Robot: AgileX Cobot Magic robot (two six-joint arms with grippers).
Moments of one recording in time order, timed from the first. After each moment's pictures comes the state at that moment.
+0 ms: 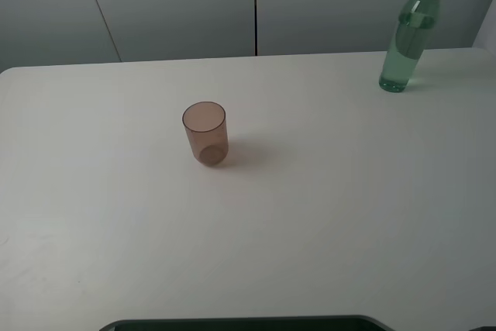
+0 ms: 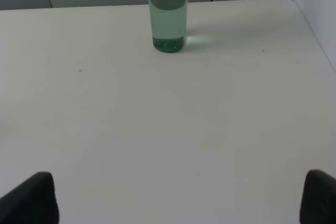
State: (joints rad) left arm -0.07 0.00 -0.51 0.14 1.08 -0.02; right arm -0.03 0.00 -0.50 -0.01 1.10 0.01
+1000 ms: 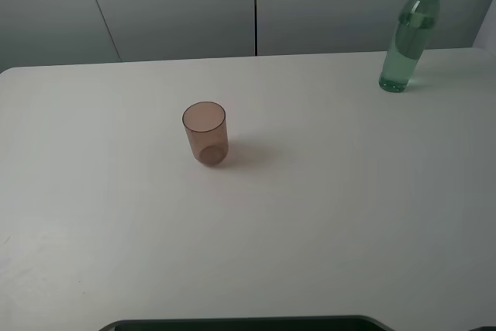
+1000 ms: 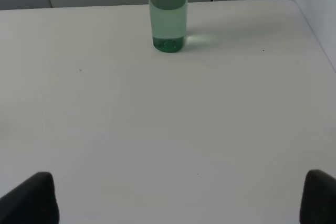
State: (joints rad) left arm -0.07 0.00 -0.51 0.14 1.08 -0.02; right arm -0.03 0.00 -0.50 -0.01 1.10 0.01
